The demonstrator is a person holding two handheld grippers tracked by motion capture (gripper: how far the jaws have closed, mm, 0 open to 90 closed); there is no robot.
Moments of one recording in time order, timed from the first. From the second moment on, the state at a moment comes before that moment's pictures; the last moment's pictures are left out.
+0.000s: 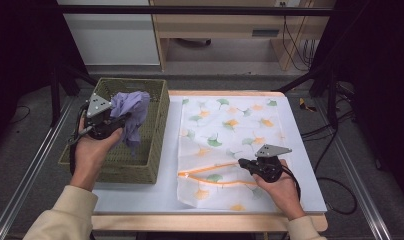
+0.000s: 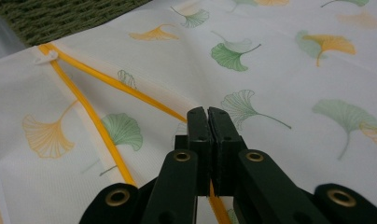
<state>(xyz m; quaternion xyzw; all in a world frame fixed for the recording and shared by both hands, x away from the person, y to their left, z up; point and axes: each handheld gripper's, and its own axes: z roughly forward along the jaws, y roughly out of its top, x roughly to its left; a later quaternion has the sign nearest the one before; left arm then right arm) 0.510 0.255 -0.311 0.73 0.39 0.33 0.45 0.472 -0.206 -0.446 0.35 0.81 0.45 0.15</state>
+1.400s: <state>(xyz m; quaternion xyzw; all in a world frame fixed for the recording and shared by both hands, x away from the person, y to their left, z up) 0.454 0.147 -0.299 0.74 0.29 0.25 0.55 0.479 -0.214 -0.451 0.36 0.80 0.46 0.14</state>
